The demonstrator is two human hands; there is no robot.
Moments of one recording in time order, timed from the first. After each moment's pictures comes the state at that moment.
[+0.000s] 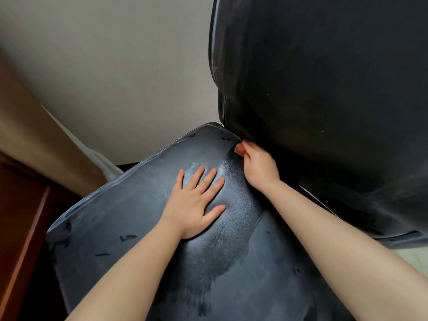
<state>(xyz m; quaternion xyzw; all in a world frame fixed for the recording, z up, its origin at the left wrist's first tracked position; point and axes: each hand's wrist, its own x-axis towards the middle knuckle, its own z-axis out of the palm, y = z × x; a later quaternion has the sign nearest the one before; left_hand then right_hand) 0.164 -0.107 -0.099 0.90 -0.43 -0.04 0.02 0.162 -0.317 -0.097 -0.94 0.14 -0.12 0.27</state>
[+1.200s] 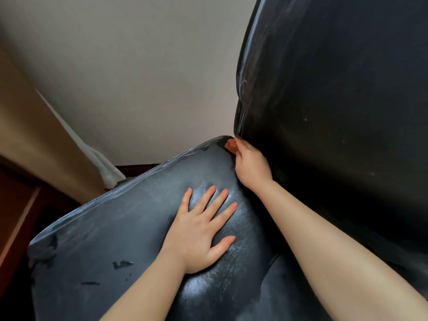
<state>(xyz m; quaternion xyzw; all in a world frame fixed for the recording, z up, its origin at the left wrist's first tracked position) 0.167 -0.105 -0.113 0.89 -0.44 0.00 0.06 0.244 -0.305 -0.108 -0.95 0.09 -0.12 0.29</state>
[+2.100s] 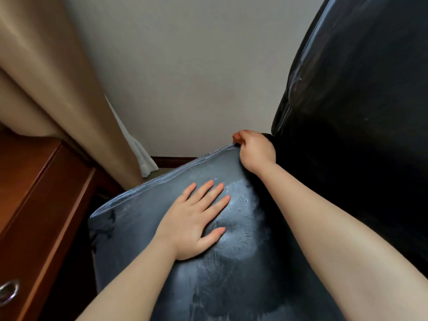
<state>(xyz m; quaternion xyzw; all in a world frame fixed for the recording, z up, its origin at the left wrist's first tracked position) 0.186 -0.017 -0.108 0.90 -0.43 -0.01 0.07 0.287 -0.235 -0.094 -0.97 0.06 -0.08 0.21</state>
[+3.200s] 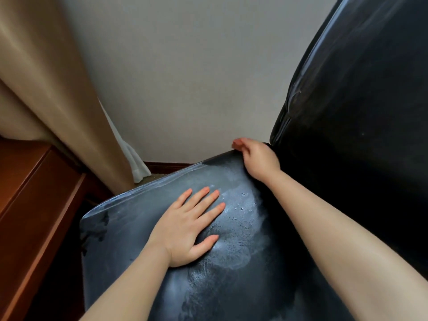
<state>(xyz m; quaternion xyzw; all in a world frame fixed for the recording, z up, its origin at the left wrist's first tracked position) 0.192 -0.019 -0.115 0.89 -0.44 0.04 0.07 0.285 -0.261 -0.095 -0.96 0.02 -0.08 0.27</state>
